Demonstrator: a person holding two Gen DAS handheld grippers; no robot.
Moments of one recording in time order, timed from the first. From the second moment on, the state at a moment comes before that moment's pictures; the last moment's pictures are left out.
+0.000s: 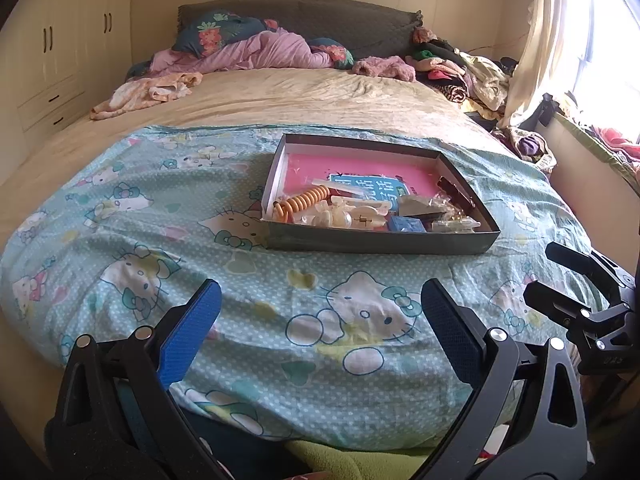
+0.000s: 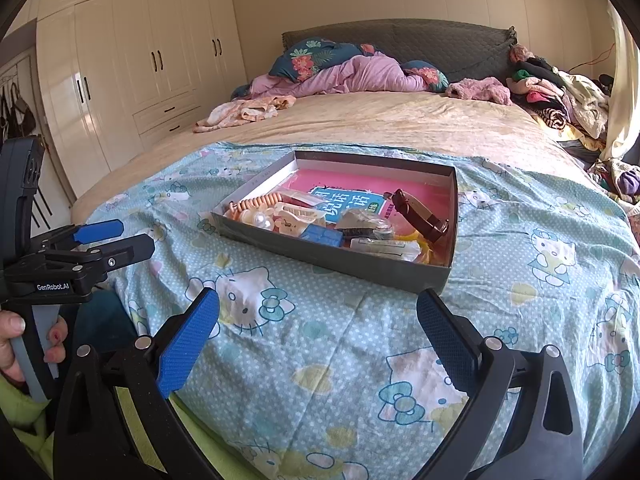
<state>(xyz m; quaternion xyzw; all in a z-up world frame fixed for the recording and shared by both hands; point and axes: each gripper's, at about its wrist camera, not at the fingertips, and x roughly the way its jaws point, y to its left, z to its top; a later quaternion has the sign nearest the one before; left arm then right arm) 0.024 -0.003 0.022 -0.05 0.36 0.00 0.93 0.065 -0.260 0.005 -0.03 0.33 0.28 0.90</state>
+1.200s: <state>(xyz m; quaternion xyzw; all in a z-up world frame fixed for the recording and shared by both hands) 0.022 -0.011 0.013 -0.05 0.37 0.00 0.93 0.063 -0.256 0.005 -0.03 0.34 0.28 0.90</state>
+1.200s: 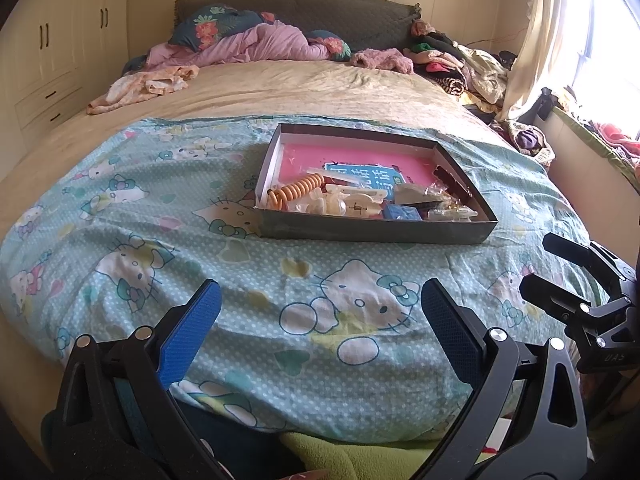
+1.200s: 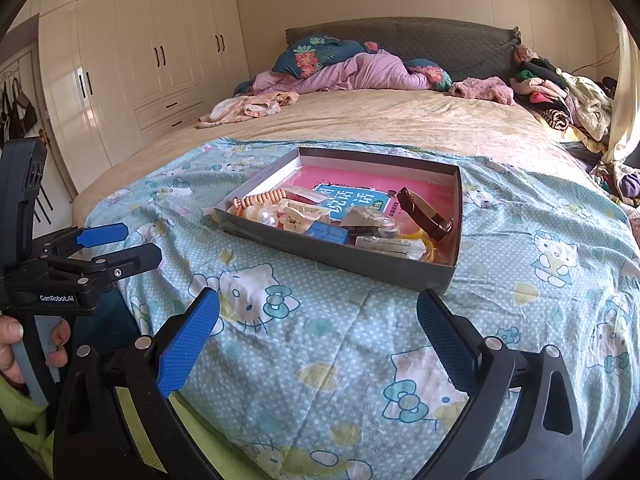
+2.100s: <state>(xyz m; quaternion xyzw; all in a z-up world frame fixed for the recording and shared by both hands) 0.136 0.173 -0.040 -0.12 0.42 0.23 0.87 0.209 -0.457 -0.048 0.04 0.38 -0.03 0.92</state>
